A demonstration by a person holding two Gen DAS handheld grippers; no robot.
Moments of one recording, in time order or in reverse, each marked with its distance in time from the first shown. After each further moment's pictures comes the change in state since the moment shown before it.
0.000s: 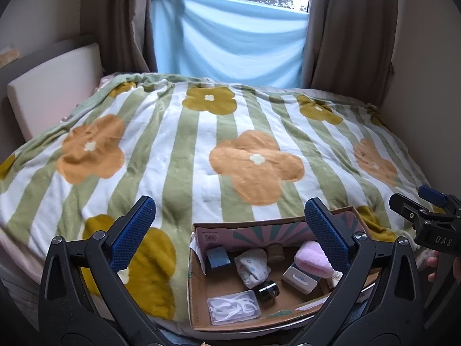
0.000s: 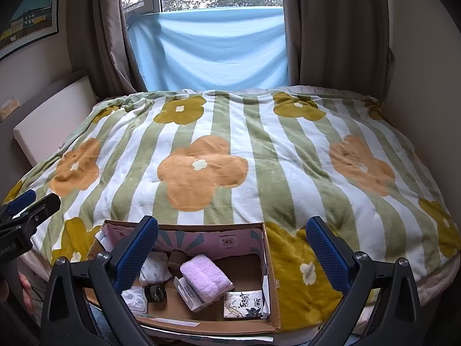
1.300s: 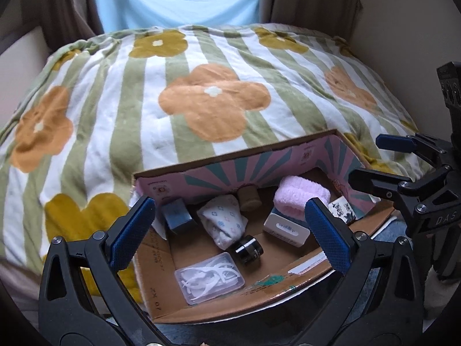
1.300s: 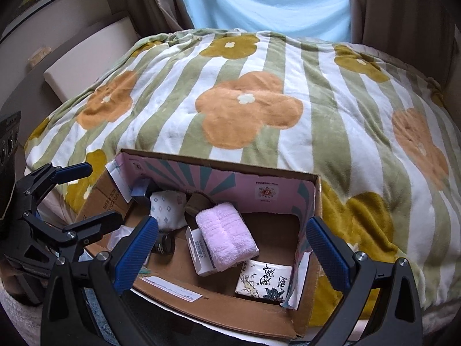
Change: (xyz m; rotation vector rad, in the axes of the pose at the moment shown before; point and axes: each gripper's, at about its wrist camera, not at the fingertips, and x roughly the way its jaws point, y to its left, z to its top) left arm 0.067 -0.033 -0.046 0.008 0.246 0.019; right arm 0.067 0.012 -0.036 -0.116 0.236 0.237
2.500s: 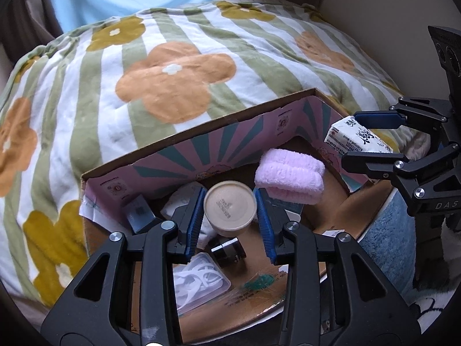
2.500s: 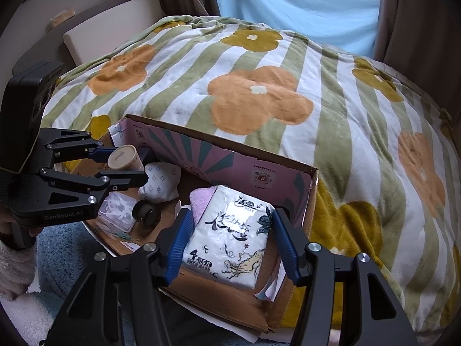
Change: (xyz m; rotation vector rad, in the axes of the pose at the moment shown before) left arm 0.052 -0.026 -0.010 -0.002 0.112 0.014; right arm 0.009 -0.005 -0.019 -0.171 0.038 0.010
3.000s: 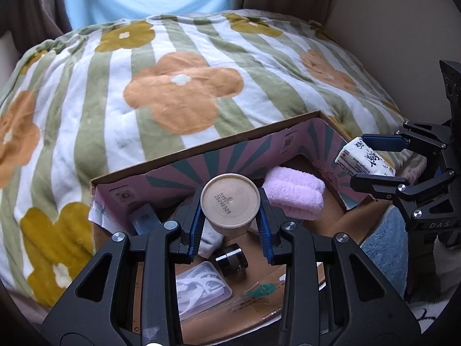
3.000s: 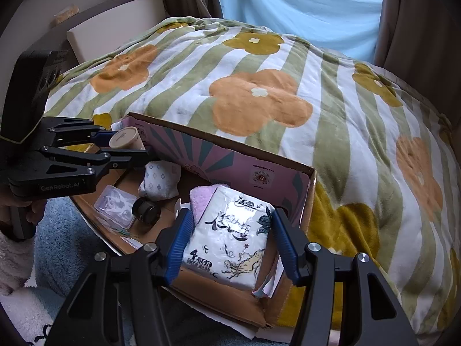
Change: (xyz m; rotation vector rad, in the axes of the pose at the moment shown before) left arm -0.013 0.016 0.004 -0.169 -0.083 0.069; right arm -0.007 0.000 -0.003 -0.030 -0.029 -0.014
